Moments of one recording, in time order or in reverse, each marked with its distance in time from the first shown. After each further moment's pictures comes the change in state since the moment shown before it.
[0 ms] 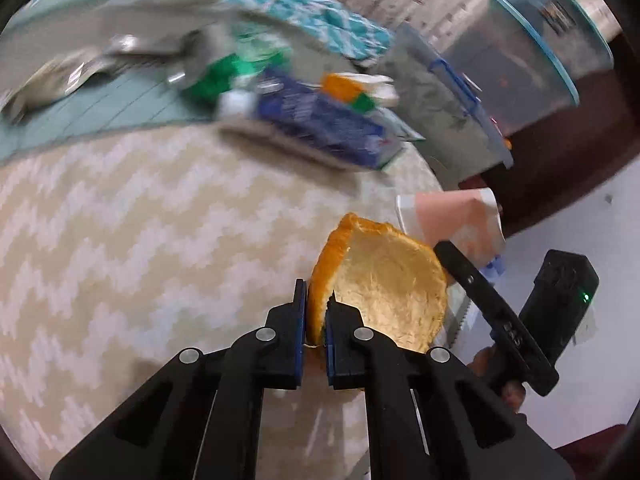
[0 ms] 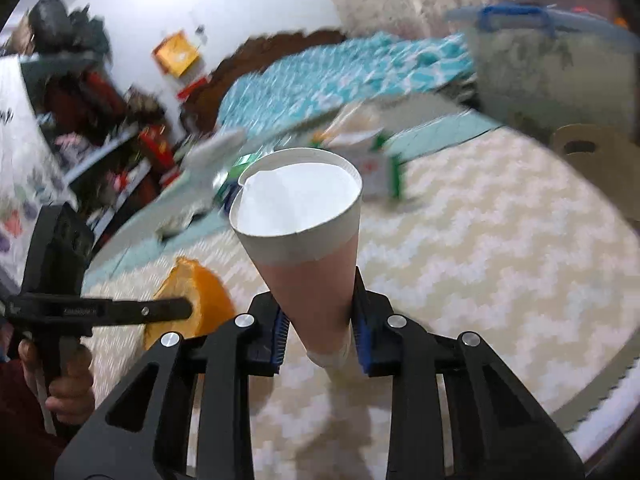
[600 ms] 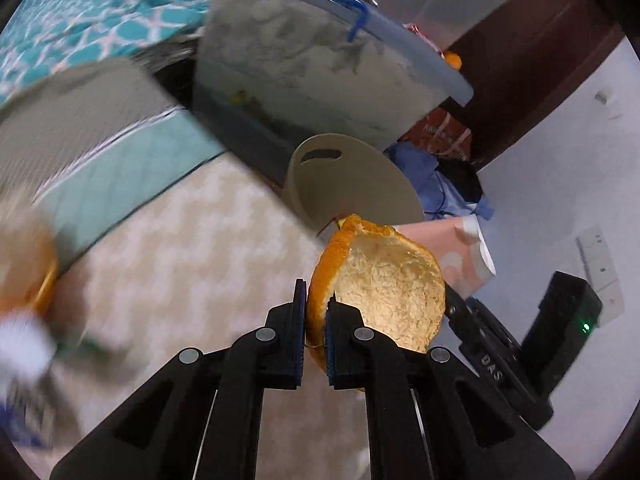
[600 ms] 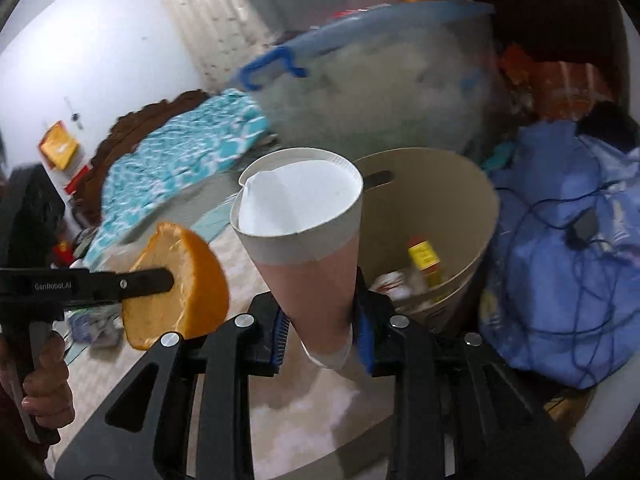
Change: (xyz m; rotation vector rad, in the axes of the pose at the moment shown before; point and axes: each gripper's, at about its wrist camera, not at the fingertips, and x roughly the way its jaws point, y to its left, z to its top) left arm 0.207 -0.226 0.118 0.360 0.175 -0.032; right arm -0.054 -0.204 0.067 0.268 -0.127 -0.361
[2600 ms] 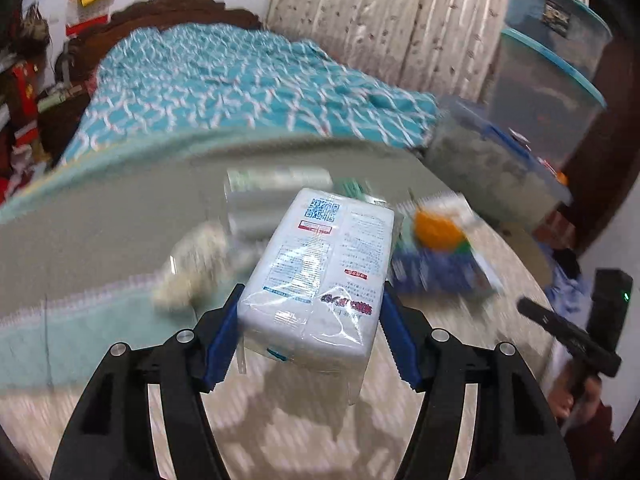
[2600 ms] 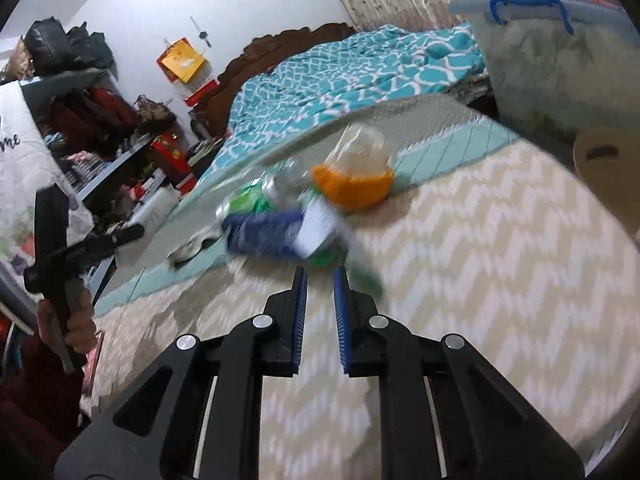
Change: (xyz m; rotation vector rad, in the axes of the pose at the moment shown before) left arm -0.289 0.209 -0.219 -0.212 -0.362 0.420; right arm -0.009 0.206 -0.103 -0.287 0.221 0.466
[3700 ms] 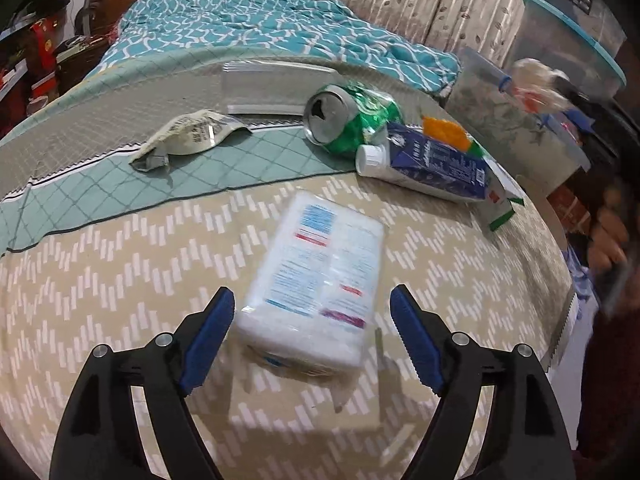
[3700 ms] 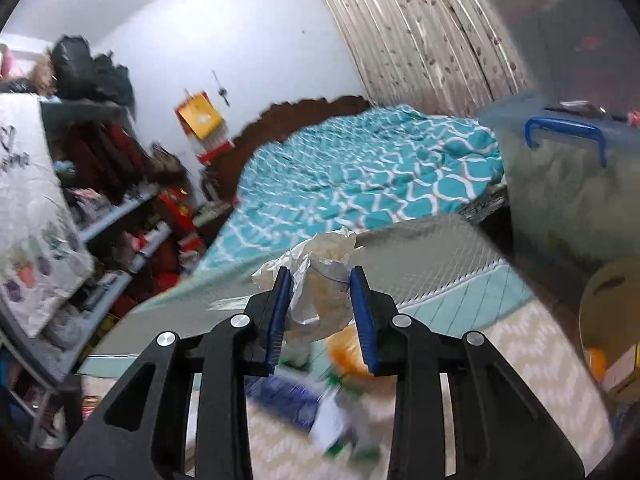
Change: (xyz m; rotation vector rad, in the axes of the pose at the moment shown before) left arm 0.025 -0.028 -0.079 -0.080 0.119 0.068; right arm -0.020 0.011 0.104 -0.047 -0.256 0.066
